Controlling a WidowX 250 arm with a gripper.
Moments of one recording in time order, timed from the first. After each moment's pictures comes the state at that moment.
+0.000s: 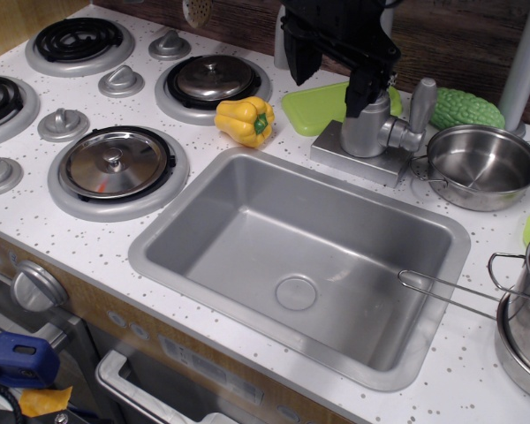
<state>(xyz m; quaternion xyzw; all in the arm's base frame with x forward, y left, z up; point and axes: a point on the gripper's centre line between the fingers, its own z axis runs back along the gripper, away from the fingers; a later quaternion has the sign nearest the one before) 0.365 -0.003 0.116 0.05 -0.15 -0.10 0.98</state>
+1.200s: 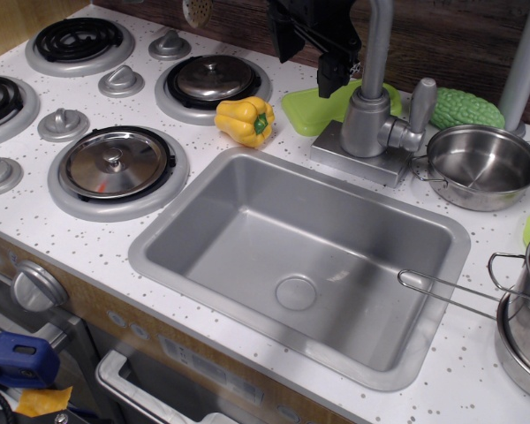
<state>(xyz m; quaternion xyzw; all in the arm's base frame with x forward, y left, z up) 0.396 0.033 0.107 0.07 -0.18 -0.16 0.97</state>
